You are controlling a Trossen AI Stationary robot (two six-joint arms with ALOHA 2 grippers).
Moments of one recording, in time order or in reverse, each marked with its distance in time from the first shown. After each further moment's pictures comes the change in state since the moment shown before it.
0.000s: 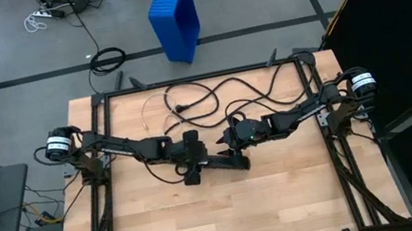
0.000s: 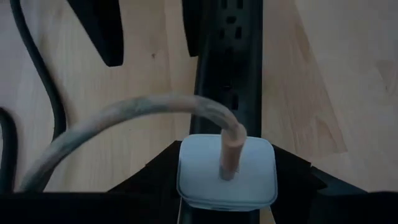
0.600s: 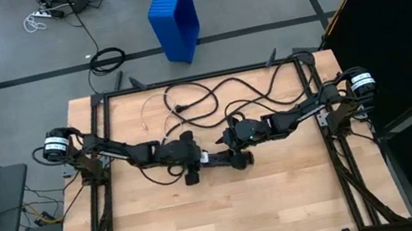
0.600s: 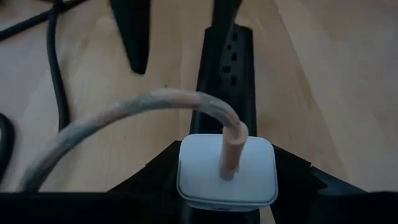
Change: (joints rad) left arm 0.003 -0.033 -0.263 0.532 0.015 -0.098; right arm -0.003 0.000 0.000 0.002 0.001 -0.034
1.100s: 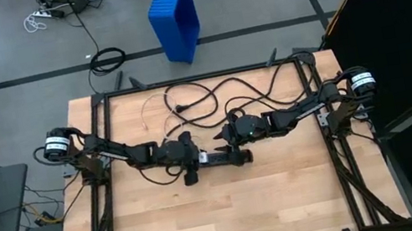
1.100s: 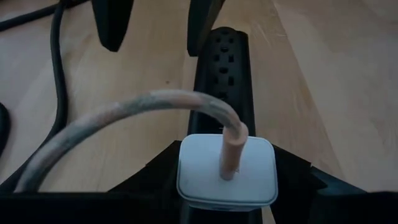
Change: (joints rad) left arm -0.001 0.006 -0.018 0.020 0.006 -0.015; right arm -0.030 0.000 0.000 0.047 0.002 -0.010
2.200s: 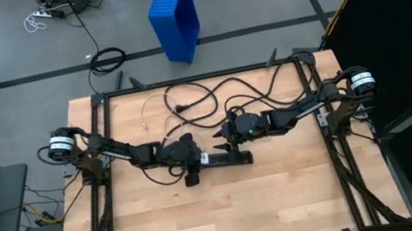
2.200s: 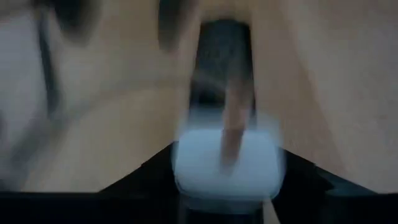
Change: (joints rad) left arm -0.003 0.040 0.026 -0.043 0.010 -0.011; right arm -0.015 0.000 0.000 0.016 -0.001 -0.001
